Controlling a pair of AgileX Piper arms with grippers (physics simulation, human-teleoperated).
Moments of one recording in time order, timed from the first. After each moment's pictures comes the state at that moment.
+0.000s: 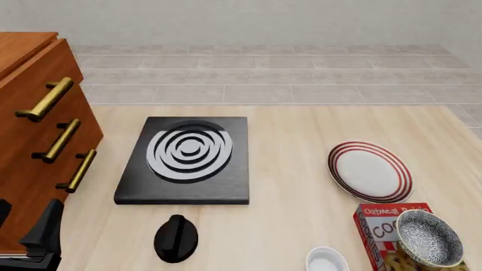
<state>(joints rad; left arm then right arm) 0.00 0.01 0.00 0.00 0.00 -0.31 0.28 -0.72 0.93 -0.14</state>
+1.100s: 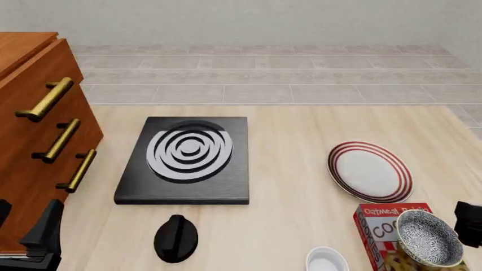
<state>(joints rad) 0.00 0.01 0.00 0.00 0.00 -0.36 0.43 -0.42 0.63 -0.03</state>
